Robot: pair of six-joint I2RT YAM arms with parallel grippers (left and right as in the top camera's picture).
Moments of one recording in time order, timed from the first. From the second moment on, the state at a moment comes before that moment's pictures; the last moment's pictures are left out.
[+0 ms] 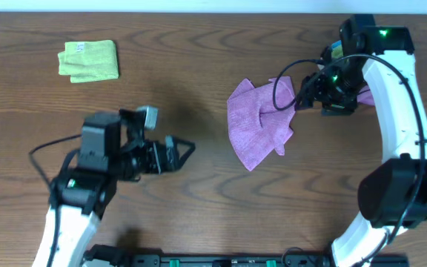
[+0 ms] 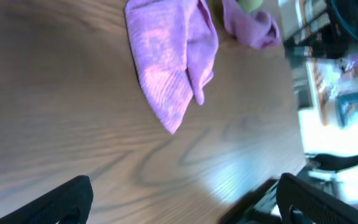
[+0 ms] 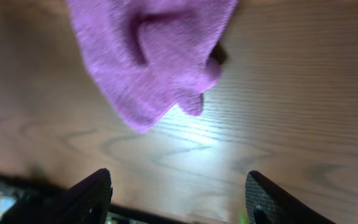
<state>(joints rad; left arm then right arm) -0.19 1.00 0.82 -0.63 0.66 -0.49 0.00 1.91 1.84 -1.52 -0.31 0.07</state>
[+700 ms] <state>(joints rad) -0.43 1.51 0.82 -0.05 0.69 -1.12 -0.02 1.91 1.24 -1.11 -0.49 0.01</state>
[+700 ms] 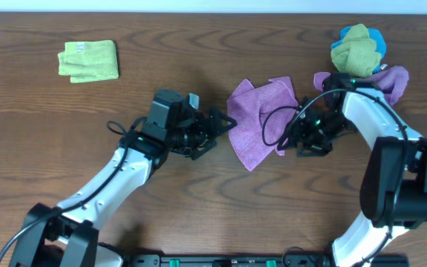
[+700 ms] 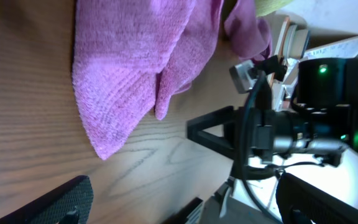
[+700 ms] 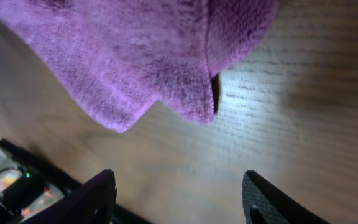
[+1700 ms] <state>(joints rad) -0.48 1.53 0.82 -0.02 0.68 -1.22 0.11 1.91 1.10 -0.75 -0.51 0.25</state>
